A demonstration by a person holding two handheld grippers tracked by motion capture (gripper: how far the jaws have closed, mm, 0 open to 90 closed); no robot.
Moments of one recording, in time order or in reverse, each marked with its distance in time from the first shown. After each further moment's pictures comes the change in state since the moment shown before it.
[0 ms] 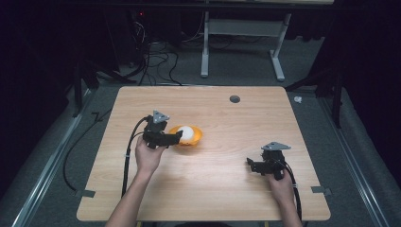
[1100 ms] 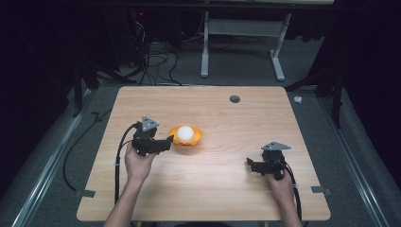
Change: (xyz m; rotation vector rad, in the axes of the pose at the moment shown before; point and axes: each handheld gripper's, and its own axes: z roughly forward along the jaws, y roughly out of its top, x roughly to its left) left arm 0.007 -0.021 -0.030 -0.021 0.042 -0.009; right arm 0.000 0.000 0.000 0.000 0.000 0.000
